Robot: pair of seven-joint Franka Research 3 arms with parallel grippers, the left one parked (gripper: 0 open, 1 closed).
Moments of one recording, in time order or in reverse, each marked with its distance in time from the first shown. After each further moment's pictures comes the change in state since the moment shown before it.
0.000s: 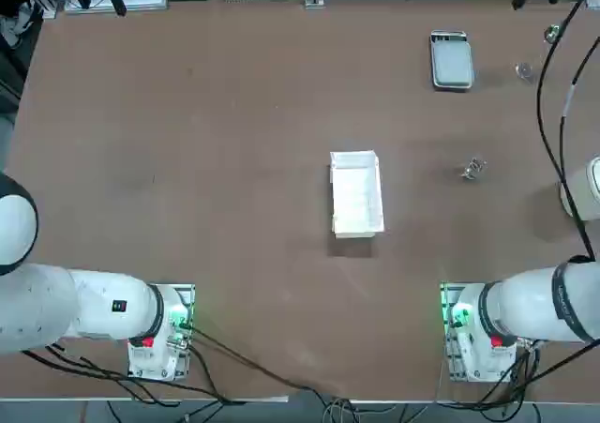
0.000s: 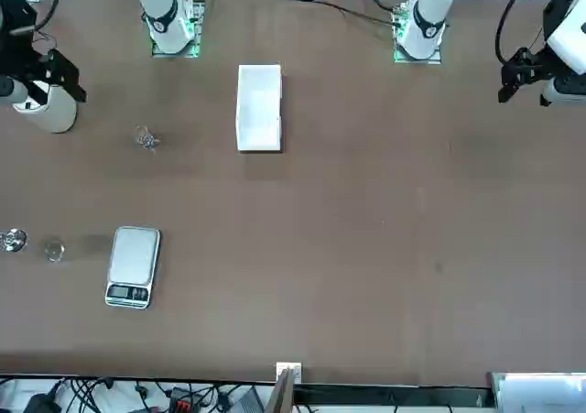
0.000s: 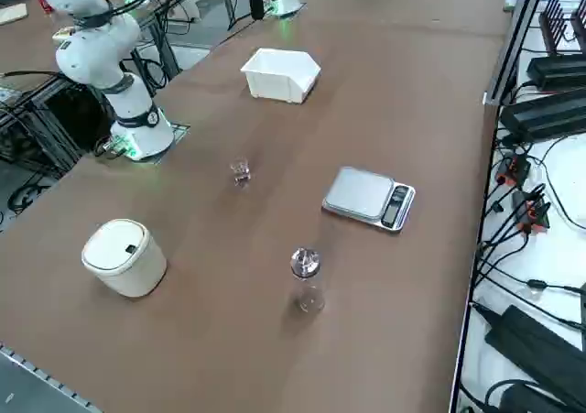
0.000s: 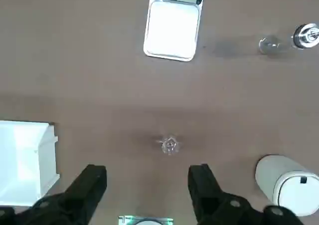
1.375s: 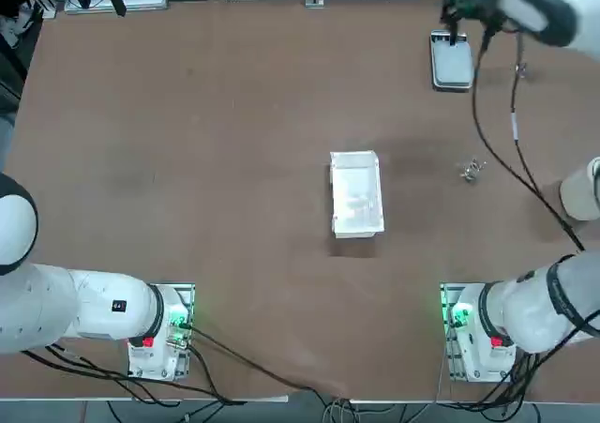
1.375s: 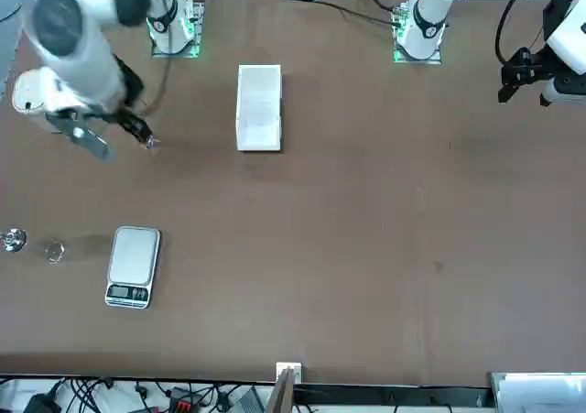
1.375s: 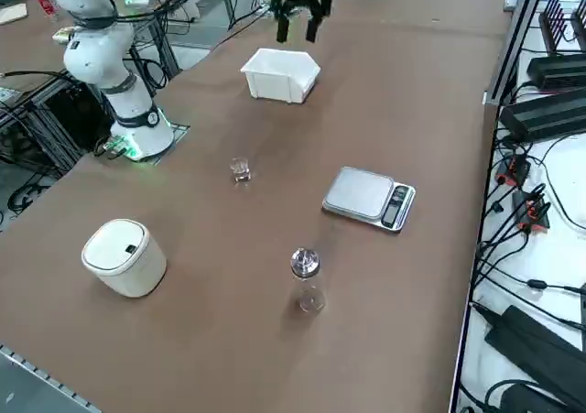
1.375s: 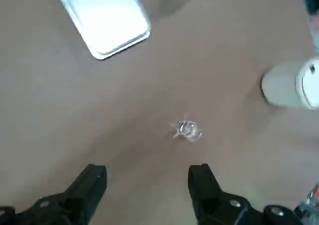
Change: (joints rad) arm 0.309 0.230 0.033 -0.077 -0.257 0.059 1.065
